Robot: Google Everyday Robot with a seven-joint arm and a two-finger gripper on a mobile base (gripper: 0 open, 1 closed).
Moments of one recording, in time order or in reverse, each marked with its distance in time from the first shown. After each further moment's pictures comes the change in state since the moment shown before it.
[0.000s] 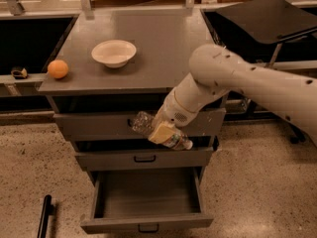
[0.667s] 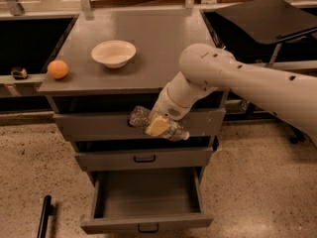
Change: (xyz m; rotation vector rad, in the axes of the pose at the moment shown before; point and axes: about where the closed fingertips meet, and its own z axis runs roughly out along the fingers) arm -0.008 -0.031 0.013 0.080 0.023 -0.038
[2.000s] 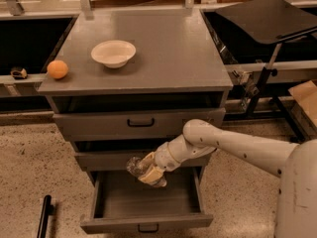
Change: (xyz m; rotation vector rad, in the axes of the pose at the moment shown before) arm 0.084 0.058 0.212 -0.279 -0.350 -0.018
